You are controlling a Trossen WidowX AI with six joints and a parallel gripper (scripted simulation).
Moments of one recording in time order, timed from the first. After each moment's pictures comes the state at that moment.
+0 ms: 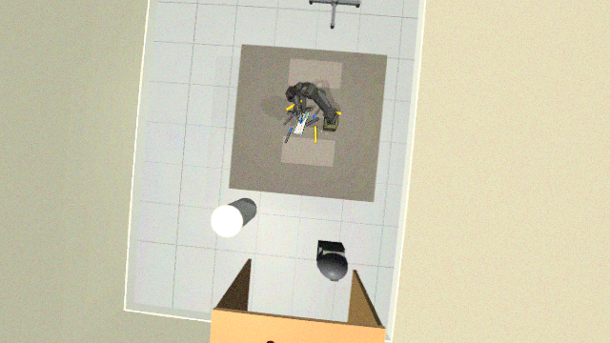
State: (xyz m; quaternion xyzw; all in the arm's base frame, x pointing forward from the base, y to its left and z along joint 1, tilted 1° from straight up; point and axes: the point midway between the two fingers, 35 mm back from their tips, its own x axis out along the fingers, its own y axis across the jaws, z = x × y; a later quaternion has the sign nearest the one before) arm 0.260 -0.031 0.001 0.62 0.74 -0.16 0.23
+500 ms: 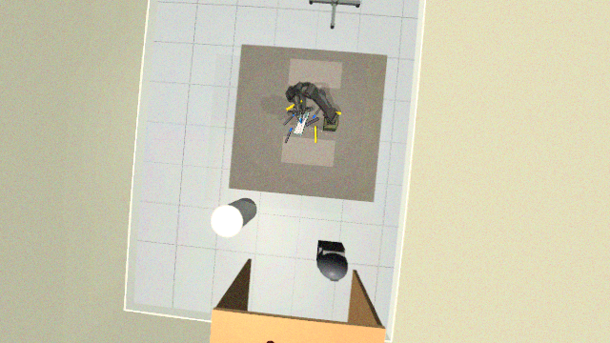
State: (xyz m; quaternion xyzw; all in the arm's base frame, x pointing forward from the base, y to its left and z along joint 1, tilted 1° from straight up) arm 0.259 -0.031 0.001 0.62 0.74 -0.16 0.22
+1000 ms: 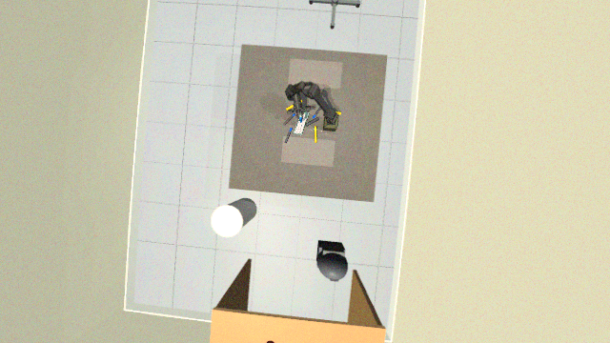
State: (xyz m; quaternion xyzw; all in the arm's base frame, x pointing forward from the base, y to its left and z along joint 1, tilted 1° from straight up) arm 0.256 -0.029 0.033 0.62 0.74 -0.16 0.22
